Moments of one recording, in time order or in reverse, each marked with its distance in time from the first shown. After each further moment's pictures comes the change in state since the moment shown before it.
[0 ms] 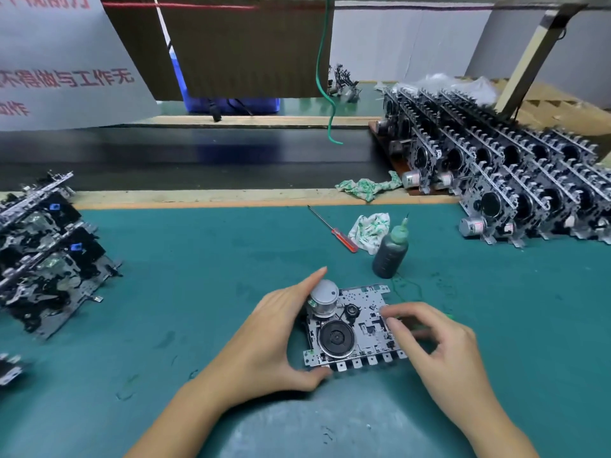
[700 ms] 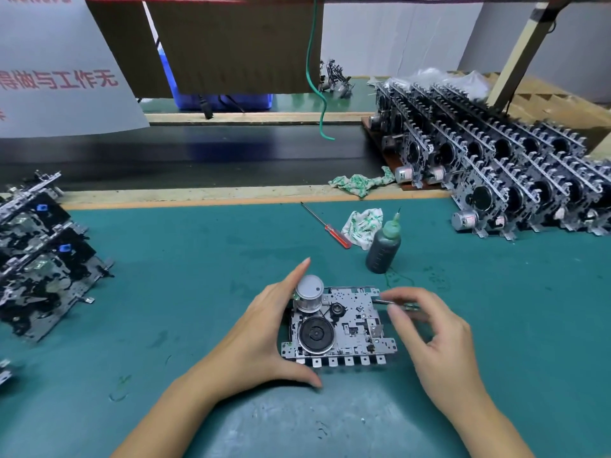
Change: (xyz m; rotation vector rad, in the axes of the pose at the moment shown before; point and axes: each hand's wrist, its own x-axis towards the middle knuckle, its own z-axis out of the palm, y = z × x) left_hand -0.001 -0.012 0.000 -0.139 -0.109 -0.124; right_hand 0.001 0.002 0.004 0.083 0.104 0.005
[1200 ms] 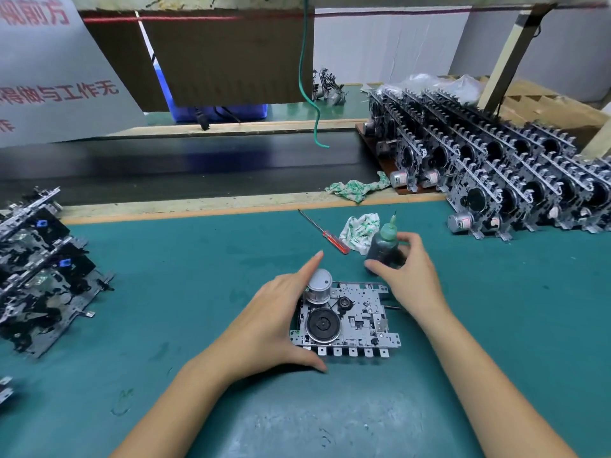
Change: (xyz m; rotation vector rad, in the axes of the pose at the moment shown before) left_hand 0.026 0.005 -0.008 0.168 -0.077 0.064; right_hand 0.088 0.017 0.020 -0.151 -0.021 0.373
